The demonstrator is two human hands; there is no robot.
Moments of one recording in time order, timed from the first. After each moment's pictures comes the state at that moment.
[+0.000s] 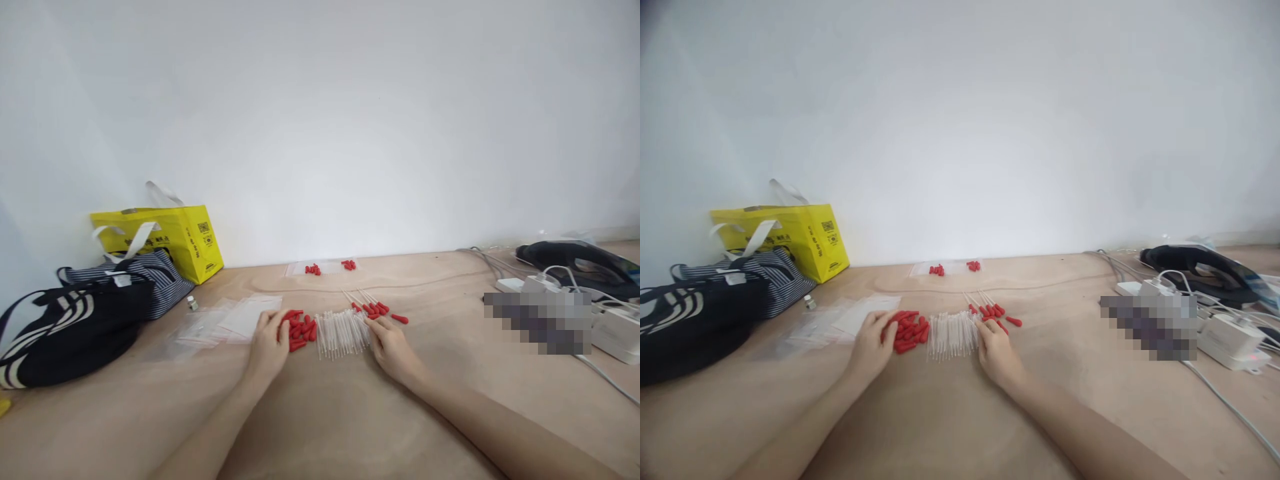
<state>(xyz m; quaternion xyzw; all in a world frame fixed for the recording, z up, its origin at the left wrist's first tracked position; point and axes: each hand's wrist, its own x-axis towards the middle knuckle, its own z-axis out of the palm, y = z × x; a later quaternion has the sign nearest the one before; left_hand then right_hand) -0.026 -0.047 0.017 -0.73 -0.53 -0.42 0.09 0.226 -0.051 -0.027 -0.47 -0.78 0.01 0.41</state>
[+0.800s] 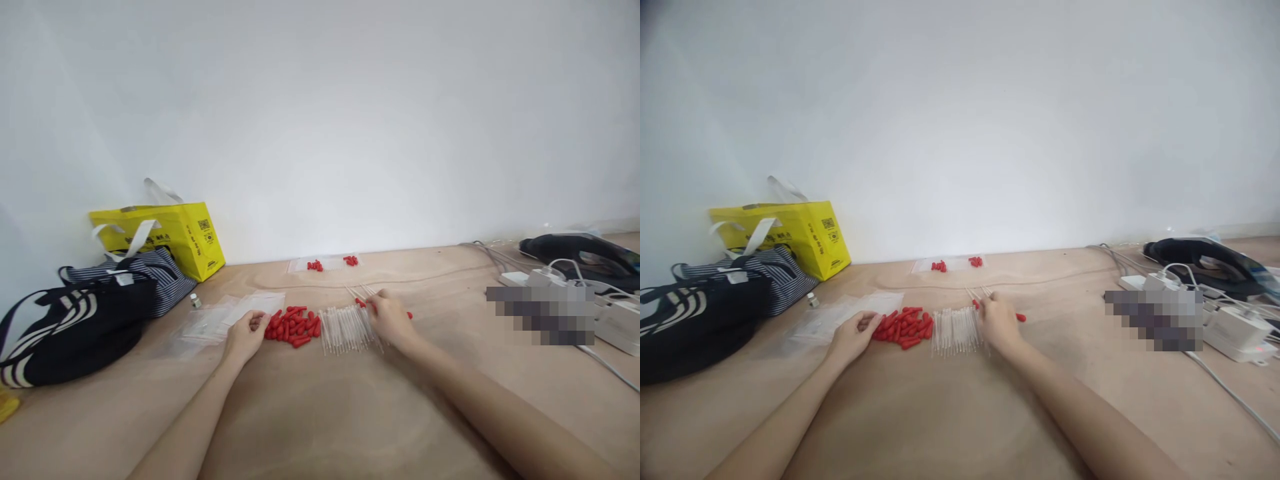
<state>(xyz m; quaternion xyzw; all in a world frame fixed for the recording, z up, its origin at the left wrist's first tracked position) -0.083 -0.022 0.019 -0.63 -0.69 -0.36 -0.07 0.218 -0.027 0.011 -0.65 -0.70 0.05 0.29</state>
